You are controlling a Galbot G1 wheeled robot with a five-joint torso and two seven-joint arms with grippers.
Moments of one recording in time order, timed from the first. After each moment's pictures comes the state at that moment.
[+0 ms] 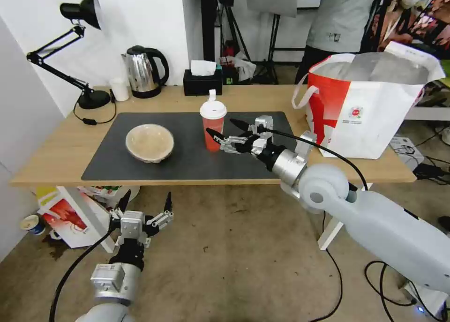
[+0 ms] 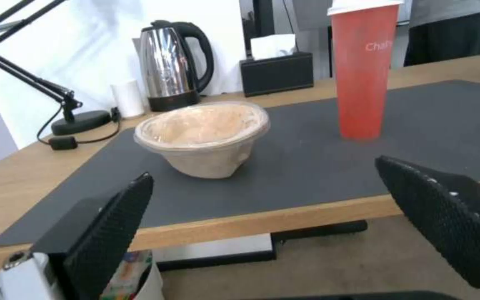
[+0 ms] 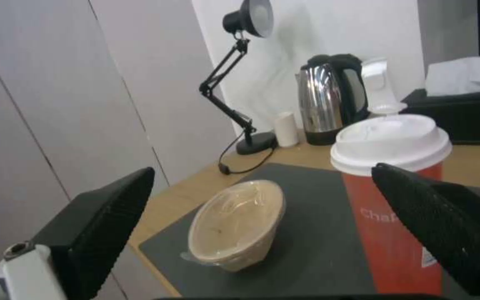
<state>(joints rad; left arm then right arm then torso) 1.80 -1.50 -0.55 -2.30 0.00 0.00 0.00 -0.52 0.78 -0.31 1.96 1.20 -0.06 0.01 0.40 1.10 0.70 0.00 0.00</state>
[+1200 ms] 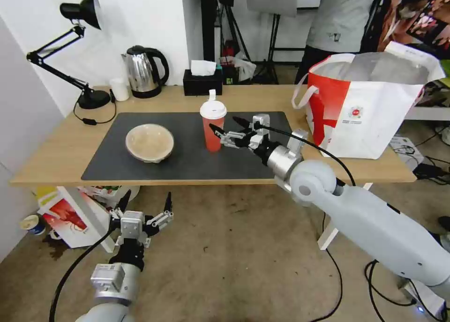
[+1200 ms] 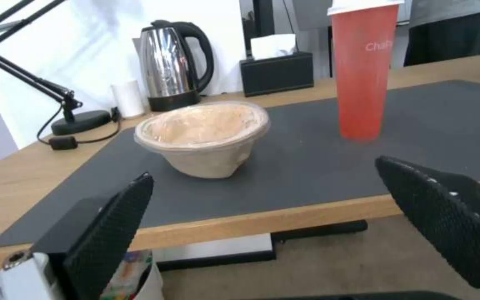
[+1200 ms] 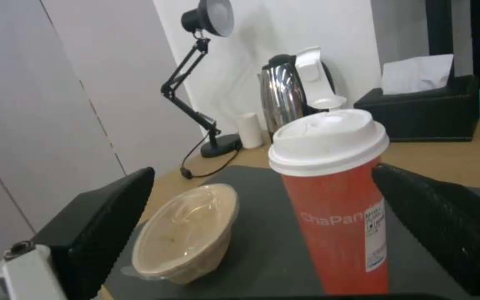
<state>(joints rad) 1.80 -1.50 -0.55 -2.30 0.00 0.00 0.00 -0.51 0.86 -0.30 1.85 1.15 -0.06 0.04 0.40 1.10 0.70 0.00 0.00</state>
